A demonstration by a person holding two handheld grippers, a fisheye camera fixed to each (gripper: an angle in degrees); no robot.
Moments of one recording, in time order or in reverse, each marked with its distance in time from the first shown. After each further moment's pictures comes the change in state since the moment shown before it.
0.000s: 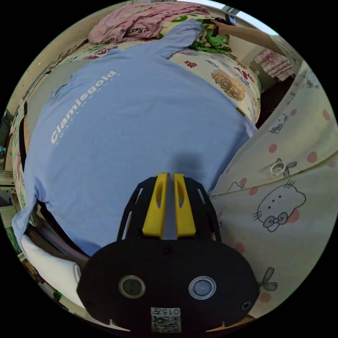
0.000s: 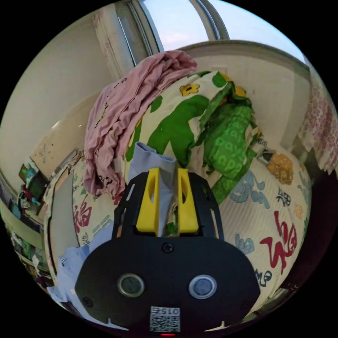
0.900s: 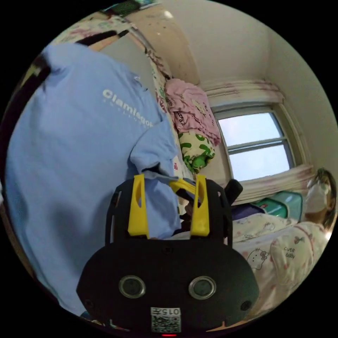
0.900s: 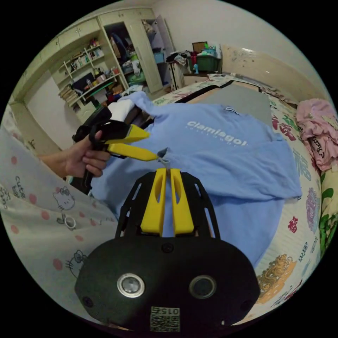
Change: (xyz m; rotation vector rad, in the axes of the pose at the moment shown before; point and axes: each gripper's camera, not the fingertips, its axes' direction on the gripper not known) left arm -0.102 0.115 0.095 0.715 0.823 -0.734; right arm -0.151 0.769 -0.121 -0.468 -0.720 -1.177
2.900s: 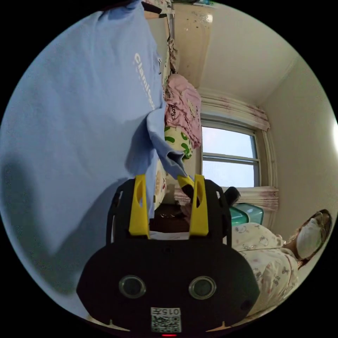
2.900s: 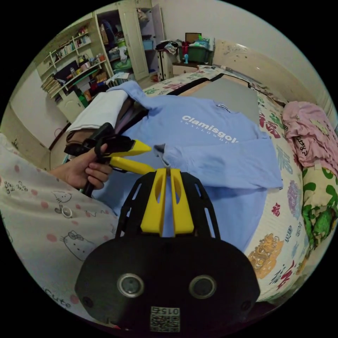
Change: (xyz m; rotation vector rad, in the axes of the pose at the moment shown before) left arm -0.128 0.031 0.140 -0.058 0.300 -0.162; right arm 0.050 0.166 0.021 -0.077 0.142 0.048
